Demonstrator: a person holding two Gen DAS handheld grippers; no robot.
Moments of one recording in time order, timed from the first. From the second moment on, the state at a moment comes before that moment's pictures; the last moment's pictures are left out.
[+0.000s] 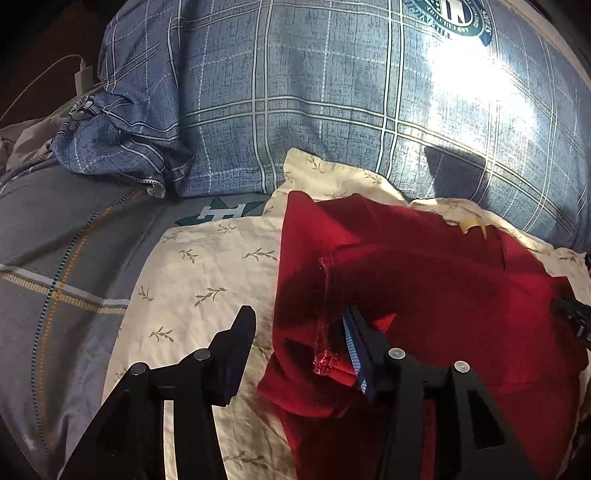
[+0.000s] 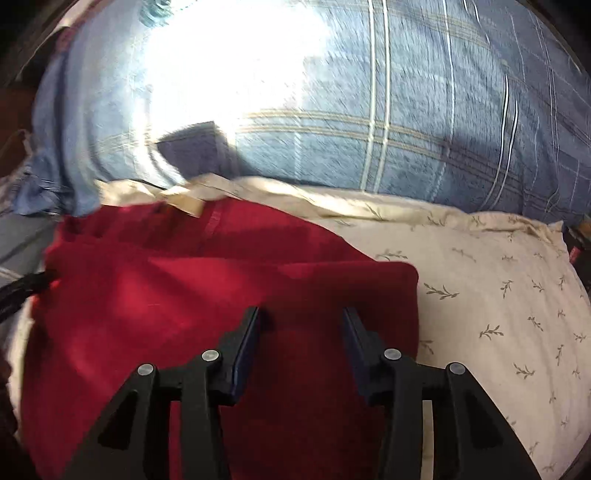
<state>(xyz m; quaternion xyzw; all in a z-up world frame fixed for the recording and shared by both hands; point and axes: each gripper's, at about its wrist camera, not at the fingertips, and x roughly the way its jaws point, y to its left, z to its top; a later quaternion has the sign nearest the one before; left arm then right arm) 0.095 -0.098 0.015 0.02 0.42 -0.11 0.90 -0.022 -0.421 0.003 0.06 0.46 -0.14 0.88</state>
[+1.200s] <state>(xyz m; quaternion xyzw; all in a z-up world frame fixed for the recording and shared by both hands) 0.063 -0.076 0.031 -0.01 0.39 -0.11 0.91 -0.117 -0.389 0.056 0.07 0.44 -0.14 0.89</state>
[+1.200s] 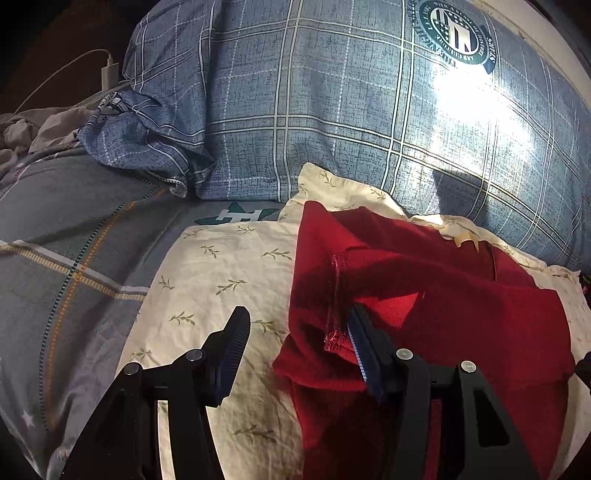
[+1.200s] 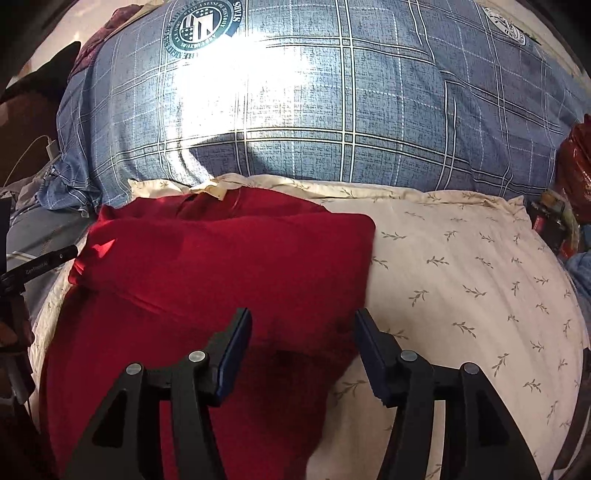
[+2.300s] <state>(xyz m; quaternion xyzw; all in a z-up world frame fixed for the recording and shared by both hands) 0.052 -0.051 0.022 -0.01 0.43 -0.12 0.89 -0.122 -0.385 0.051 0.06 0.44 -0.12 0.89</state>
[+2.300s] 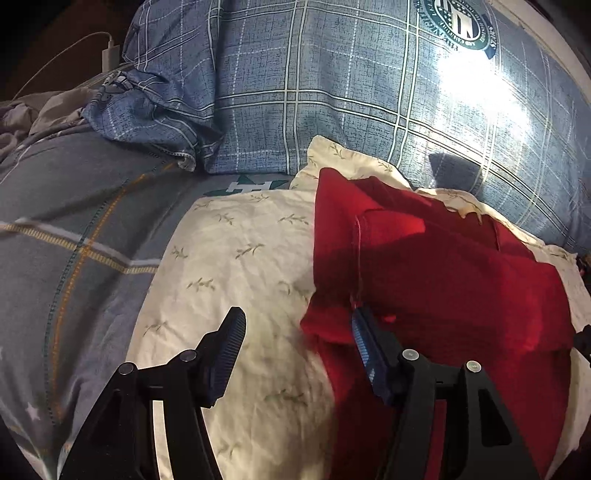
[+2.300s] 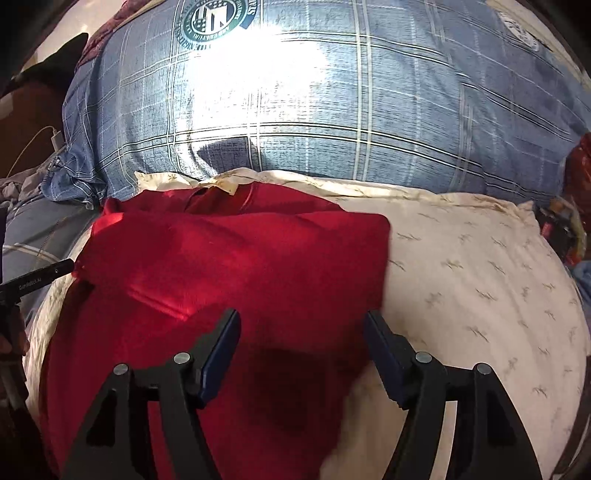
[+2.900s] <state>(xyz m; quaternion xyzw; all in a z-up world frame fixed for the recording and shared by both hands) -0.112 0.024 0.042 -0.05 0.43 -0.12 0.89 -0.230 -0.353 0.032 0.14 0.47 -0.05 0.87</state>
